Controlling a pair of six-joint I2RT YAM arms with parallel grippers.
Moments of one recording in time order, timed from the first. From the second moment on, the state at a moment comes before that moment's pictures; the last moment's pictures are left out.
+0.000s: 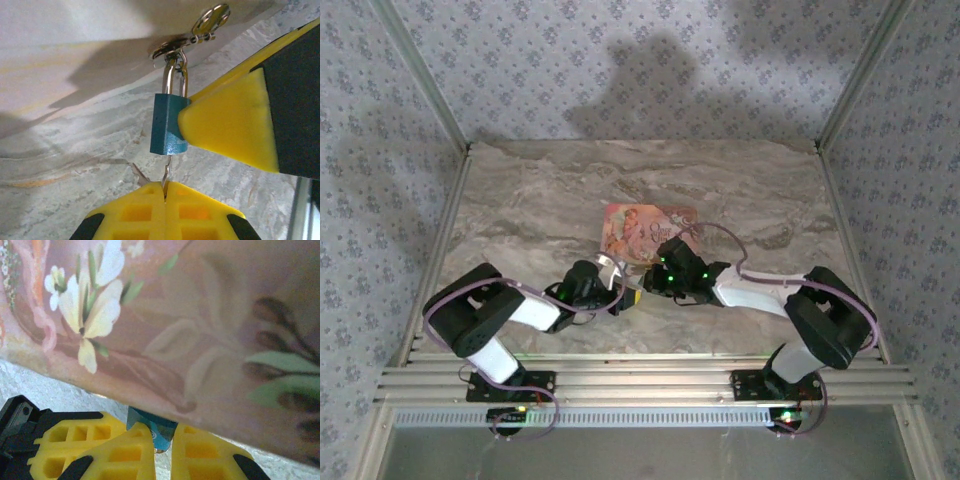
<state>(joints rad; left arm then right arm) -0.77 1.61 0.34 0.73 0.41 -0.57 0.83 1.52 0.72 -0.06 -0.13 0.95</state>
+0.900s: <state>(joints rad) -0.77 1.58 0.35 0.75 0.44 -0.56 0.89 1.25 0.67 -0.15 0.08 1.03</state>
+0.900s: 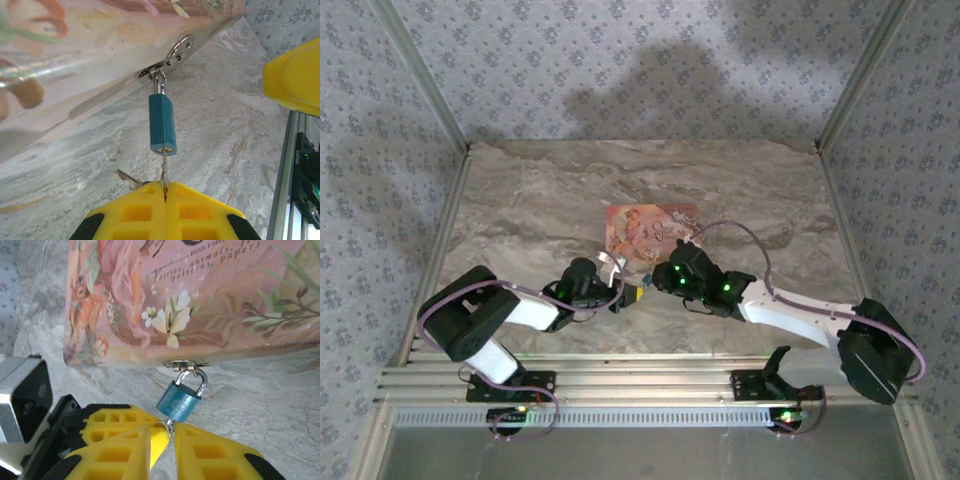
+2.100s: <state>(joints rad) -0.80 1.60 0.36 0.76 0.40 -0.53 0.92 1.47 0.65 0.02 0.16 1.22</state>
